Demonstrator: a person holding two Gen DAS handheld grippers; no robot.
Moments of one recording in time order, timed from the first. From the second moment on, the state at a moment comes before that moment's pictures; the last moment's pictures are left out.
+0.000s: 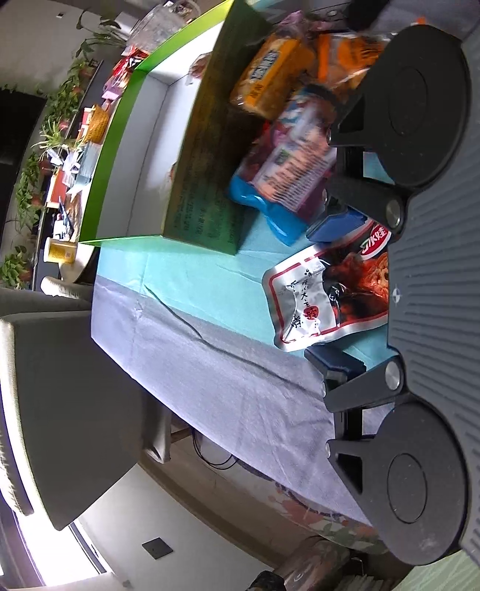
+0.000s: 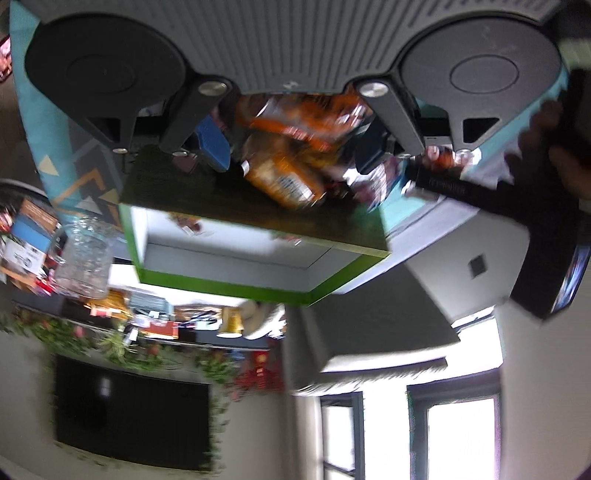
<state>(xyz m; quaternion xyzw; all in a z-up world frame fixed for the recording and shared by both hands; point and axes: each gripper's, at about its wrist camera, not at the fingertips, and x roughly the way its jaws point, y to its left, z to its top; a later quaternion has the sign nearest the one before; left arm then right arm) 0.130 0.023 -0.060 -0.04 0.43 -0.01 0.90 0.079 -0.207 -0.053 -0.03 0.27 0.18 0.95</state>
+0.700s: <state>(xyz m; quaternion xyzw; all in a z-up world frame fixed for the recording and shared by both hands) 0.087 0.035 -0.032 -0.06 0.38 -0.03 0.92 0.025 -0.173 -0.071 -0.02 0.35 0.27 0.90</state>
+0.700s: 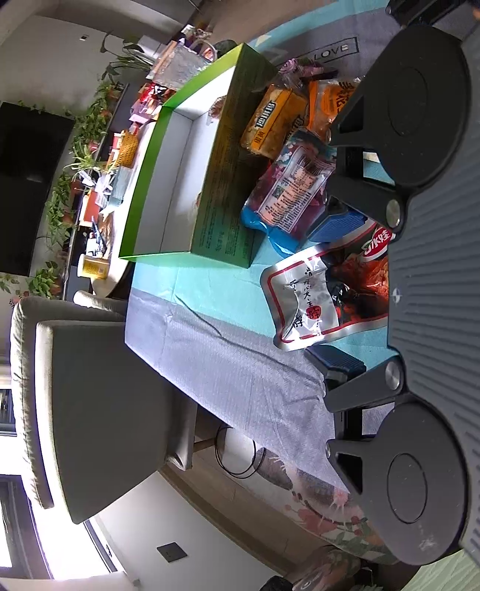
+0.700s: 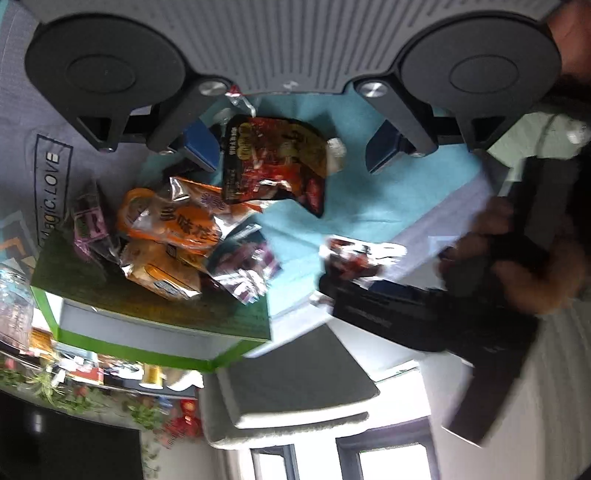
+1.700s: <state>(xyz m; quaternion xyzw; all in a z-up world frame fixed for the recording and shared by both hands) 0.080 0.015 0.008 -0.05 0.31 -0.08 0.95 0.031 -0.201 -0.021 0.00 0.22 0.18 0.96</state>
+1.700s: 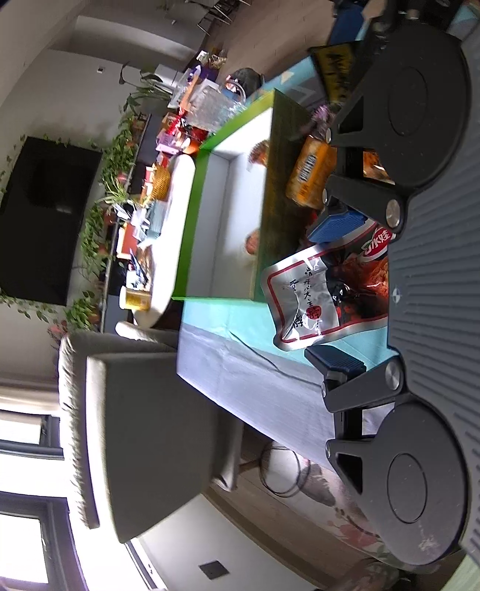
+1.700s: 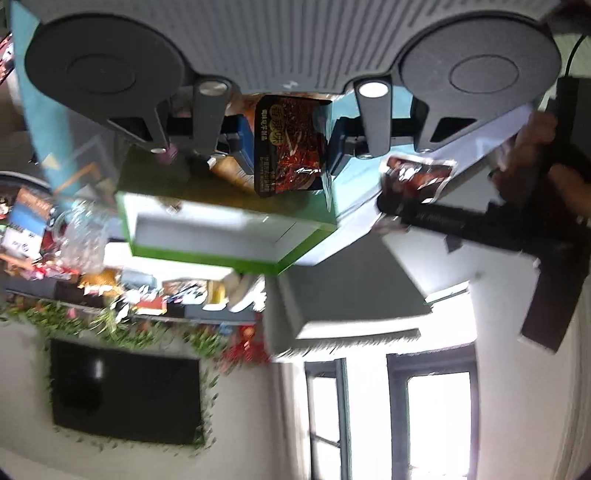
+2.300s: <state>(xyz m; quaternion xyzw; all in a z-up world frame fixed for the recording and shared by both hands) 0.167 -0.043 0.037 -0.02 0.26 -0.12 0.96 0.064 -0.228 -0.018 0.03 0.20 0.14 0.97</state>
